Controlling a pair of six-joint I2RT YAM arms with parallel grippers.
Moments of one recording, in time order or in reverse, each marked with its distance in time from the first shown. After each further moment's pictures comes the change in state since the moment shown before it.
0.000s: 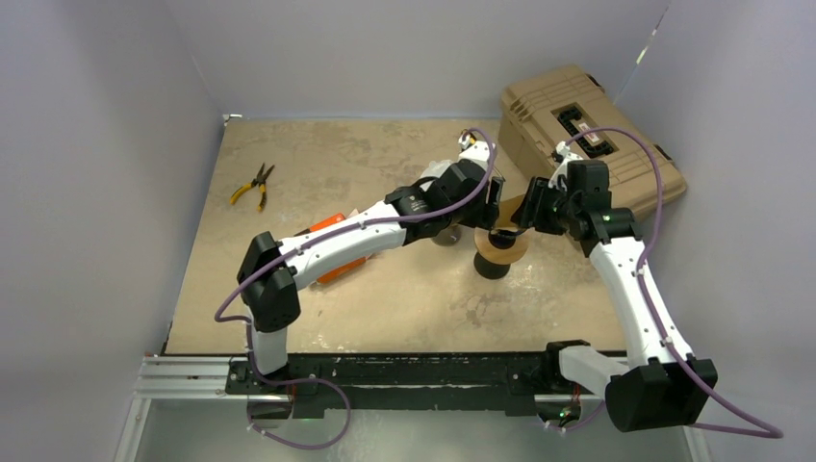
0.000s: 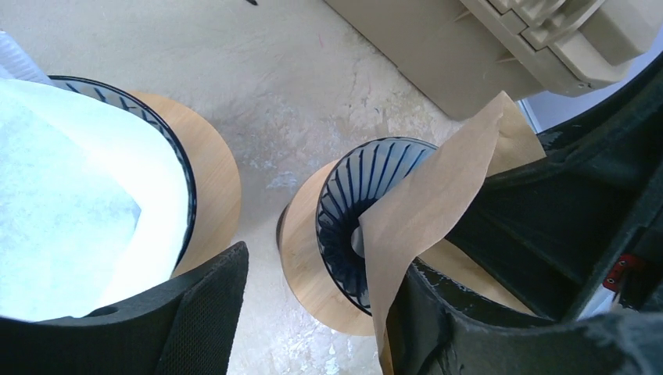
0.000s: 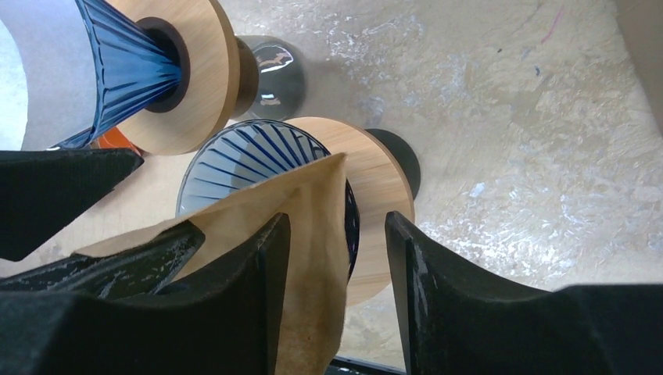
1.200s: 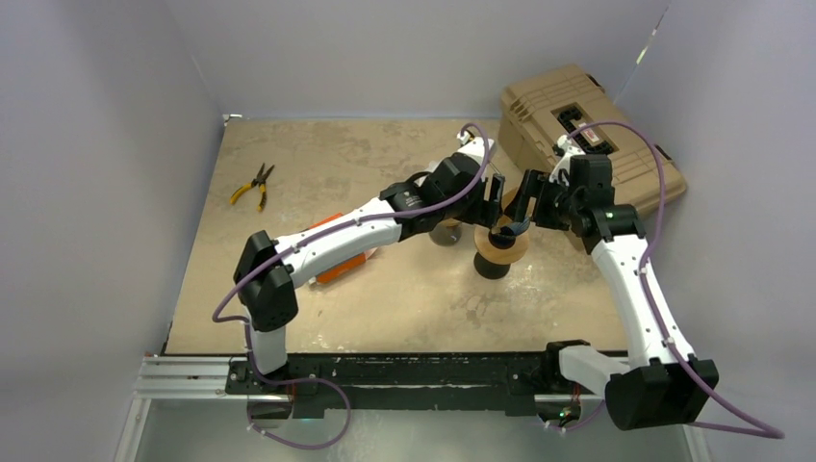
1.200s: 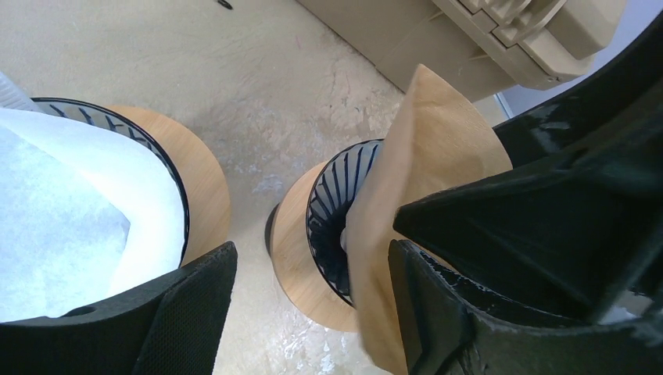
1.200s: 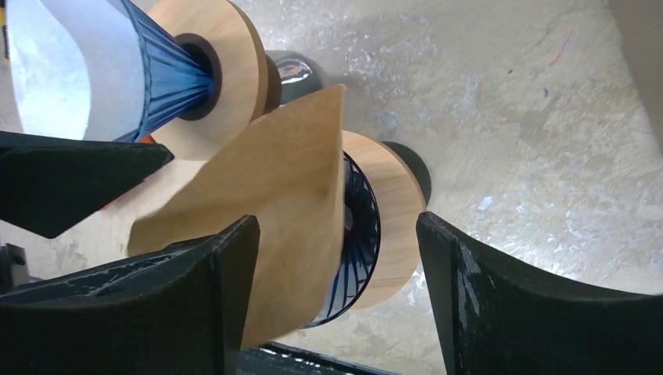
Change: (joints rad) left arm 0.031 -0.013 -0.012 0.026 0.092 0.018; right arm 0.000 -0.003 0.050 0.000 -0.028 -0.002
